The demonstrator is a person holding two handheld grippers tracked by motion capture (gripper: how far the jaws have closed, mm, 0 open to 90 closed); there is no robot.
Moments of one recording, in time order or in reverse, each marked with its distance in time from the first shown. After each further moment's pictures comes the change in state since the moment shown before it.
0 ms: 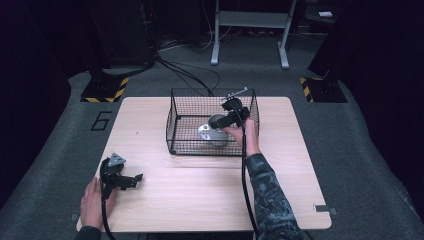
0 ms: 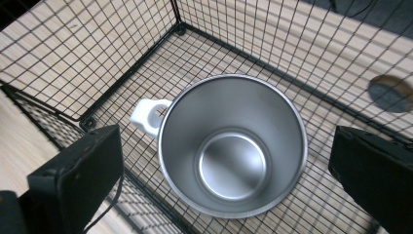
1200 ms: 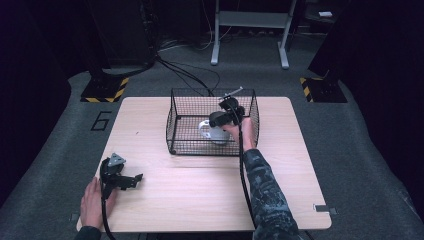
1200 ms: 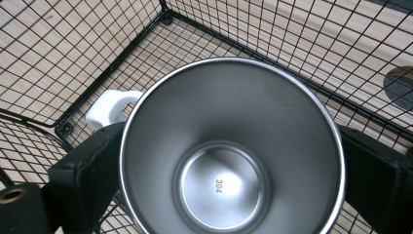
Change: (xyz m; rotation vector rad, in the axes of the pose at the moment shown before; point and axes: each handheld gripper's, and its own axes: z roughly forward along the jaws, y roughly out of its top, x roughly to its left) left arm -0.001 -0.001 0.001 -0.011 0.004 -0.004; right arm -0.014 0.007 0.037 0.066 0.012 0.040
